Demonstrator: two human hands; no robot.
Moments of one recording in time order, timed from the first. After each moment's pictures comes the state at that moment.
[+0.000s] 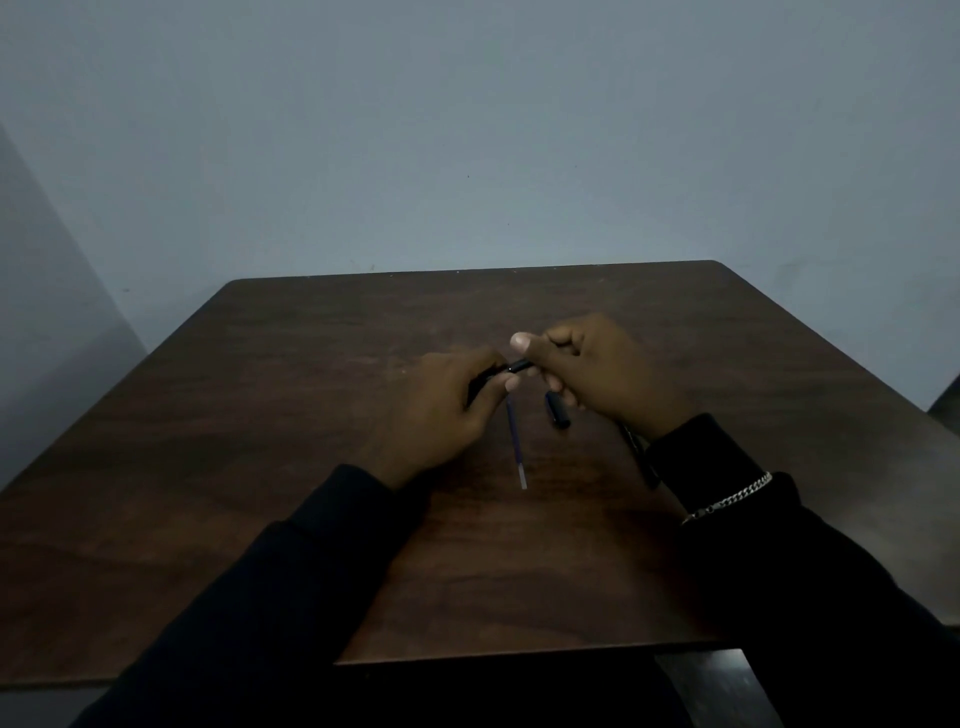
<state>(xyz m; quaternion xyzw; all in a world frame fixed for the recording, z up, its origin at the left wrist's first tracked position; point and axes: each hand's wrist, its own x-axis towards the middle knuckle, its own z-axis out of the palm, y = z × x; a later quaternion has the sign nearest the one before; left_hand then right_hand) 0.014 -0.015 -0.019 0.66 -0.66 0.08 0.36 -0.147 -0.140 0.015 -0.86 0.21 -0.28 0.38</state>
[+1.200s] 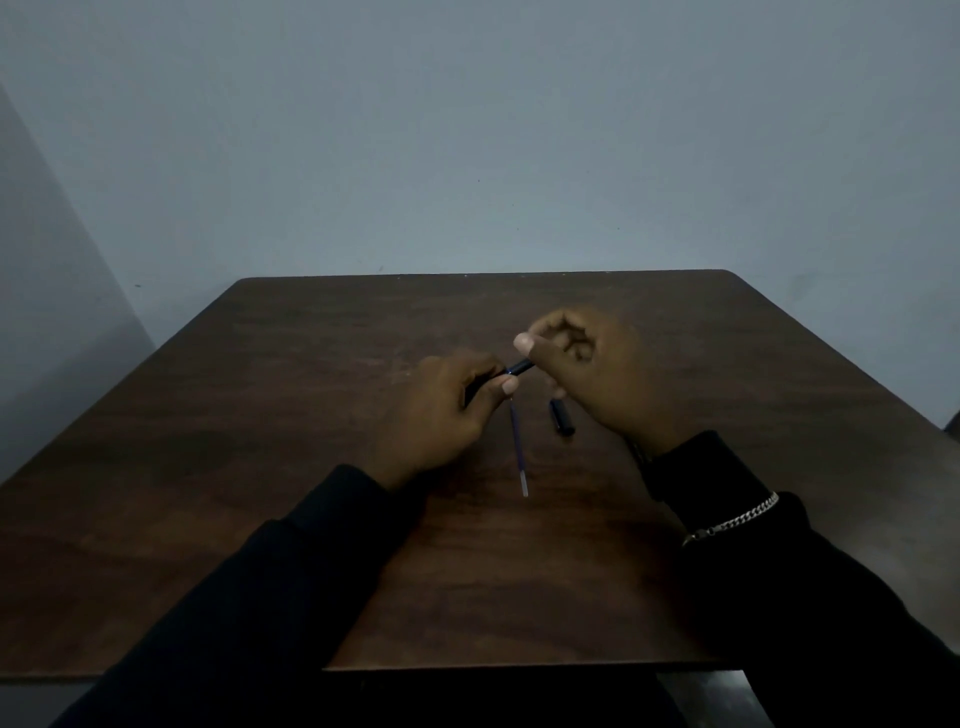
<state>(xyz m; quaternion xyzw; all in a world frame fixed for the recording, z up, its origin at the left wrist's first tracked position) 0.018 -0.018 -0.025 0.66 -0.64 0.02 0.40 -0.143 -0.139 0.007 -0.84 0.20 -0.37 0.36</state>
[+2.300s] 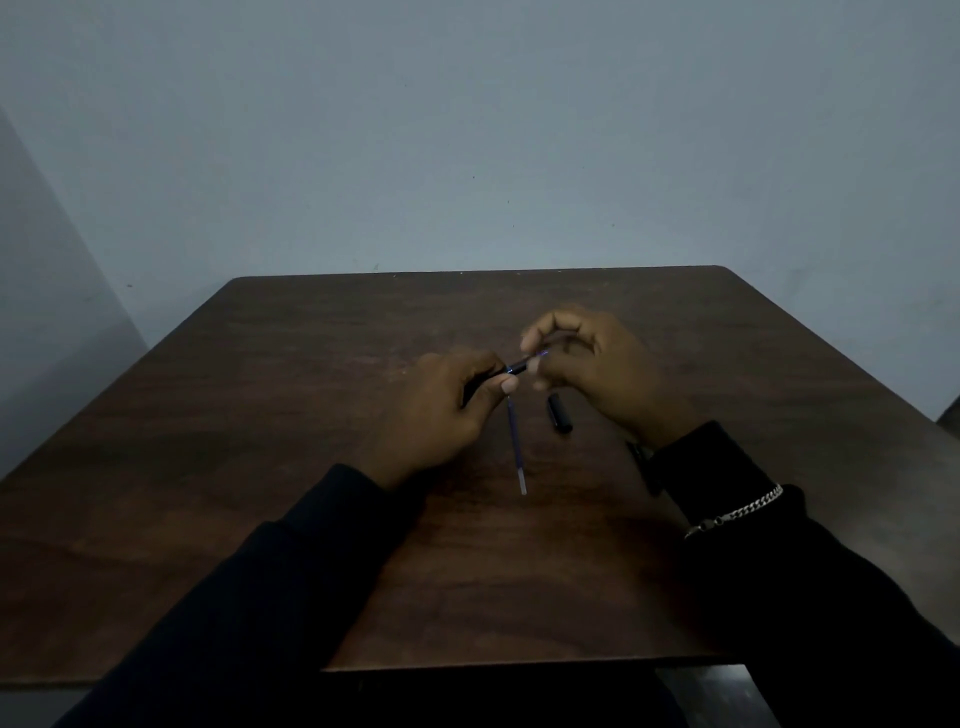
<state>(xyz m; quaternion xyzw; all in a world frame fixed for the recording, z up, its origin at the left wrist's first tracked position) 0.021 -0.021 -0.027 0.65 -0.65 0.04 0.39 -0.147 -0.142 0.013 -0.82 0.16 -0.30 0.46</state>
